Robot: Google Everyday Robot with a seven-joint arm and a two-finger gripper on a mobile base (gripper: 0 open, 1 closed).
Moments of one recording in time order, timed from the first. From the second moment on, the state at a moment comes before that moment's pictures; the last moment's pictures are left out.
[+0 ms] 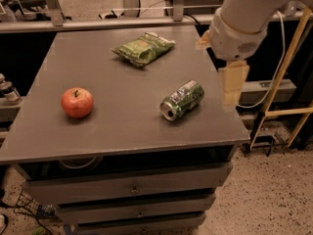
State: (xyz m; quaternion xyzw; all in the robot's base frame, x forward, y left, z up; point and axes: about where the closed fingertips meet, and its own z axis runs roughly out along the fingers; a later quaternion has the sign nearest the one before) arm 0.524 -0.130 0.935 -0.78 0.61 -0.06 0.12
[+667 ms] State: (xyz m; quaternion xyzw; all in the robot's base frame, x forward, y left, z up) arm 0.563 -0.086 0.872 -0.82 0.56 -0.07 0.09
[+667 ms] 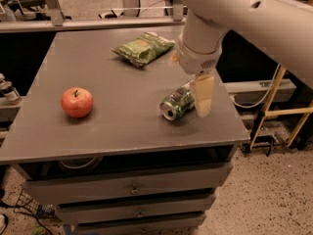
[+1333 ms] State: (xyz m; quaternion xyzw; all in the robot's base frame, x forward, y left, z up) arm 0.583 -0.089 0.847 -0.83 0.56 -0.05 0.08
